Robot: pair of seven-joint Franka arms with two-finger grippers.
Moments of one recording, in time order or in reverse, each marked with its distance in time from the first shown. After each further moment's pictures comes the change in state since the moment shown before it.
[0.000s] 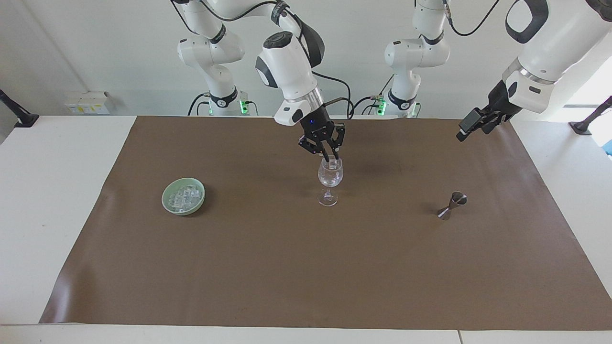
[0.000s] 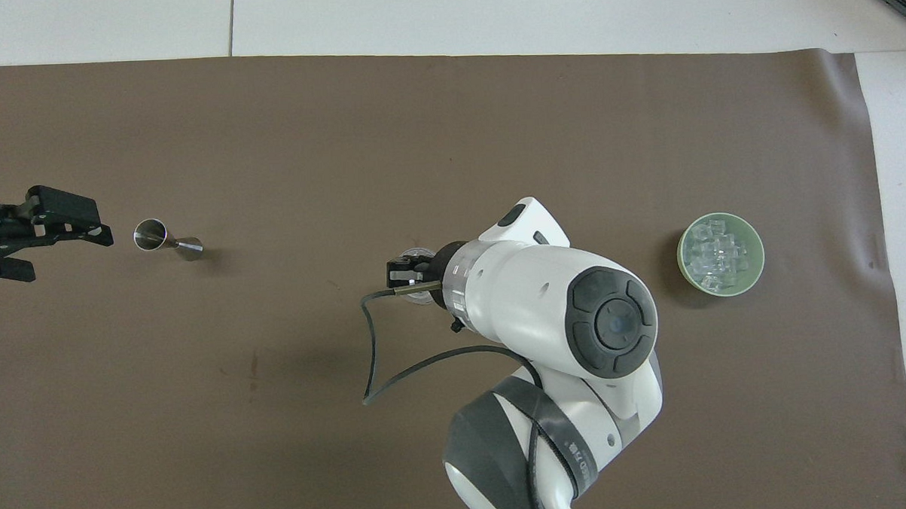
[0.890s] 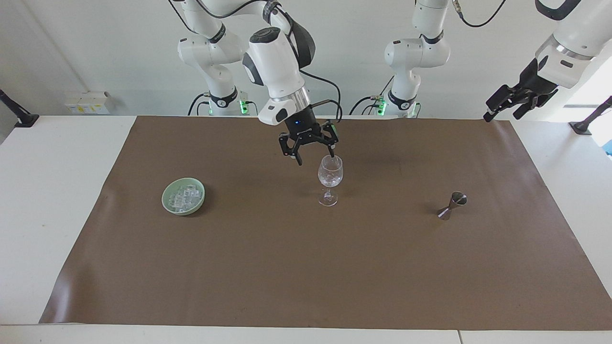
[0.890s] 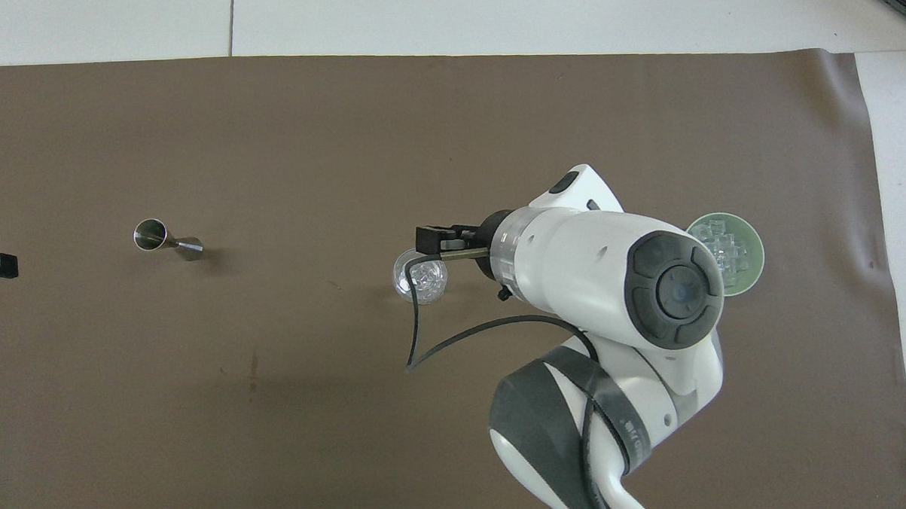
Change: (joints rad) left arm 0.060 -0.044 0.069 0.050 -0.005 -0.112 0.236; right arm -0.103 -0.050 -0.022 0.033 -0.109 -0.117 -0.001
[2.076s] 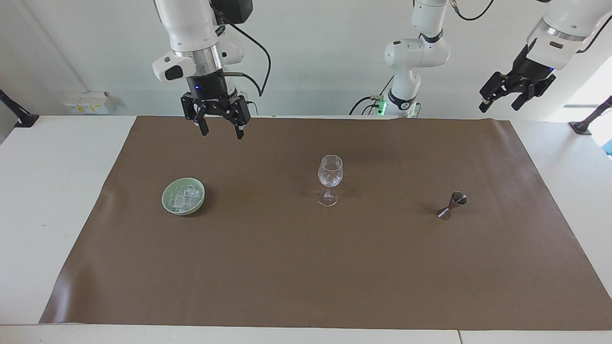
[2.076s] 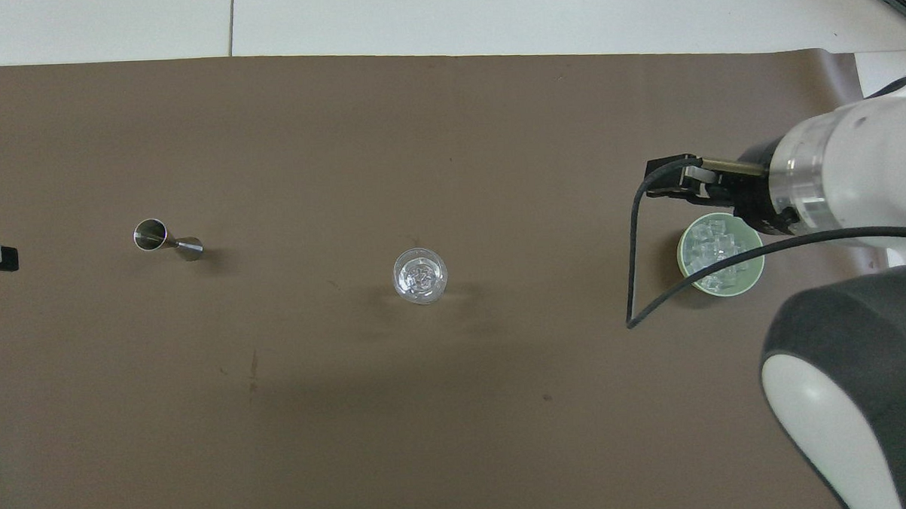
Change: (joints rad) left arm 0.019 -0.037 -0.083 0.007 0.036 0.105 0.000; right arm -0.088 -0.123 -0.221 0.241 -0.051 -0.572 -0.065
